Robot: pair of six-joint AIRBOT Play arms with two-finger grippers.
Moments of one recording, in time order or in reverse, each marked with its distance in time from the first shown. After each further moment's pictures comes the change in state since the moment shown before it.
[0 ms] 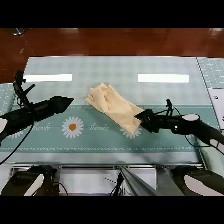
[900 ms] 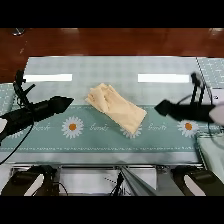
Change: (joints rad) left arm 0.000 0.001 0.000 0.000 -0.003 0.000; right arm 0.007 0.496 0.182 -0.909 0.158 0.587
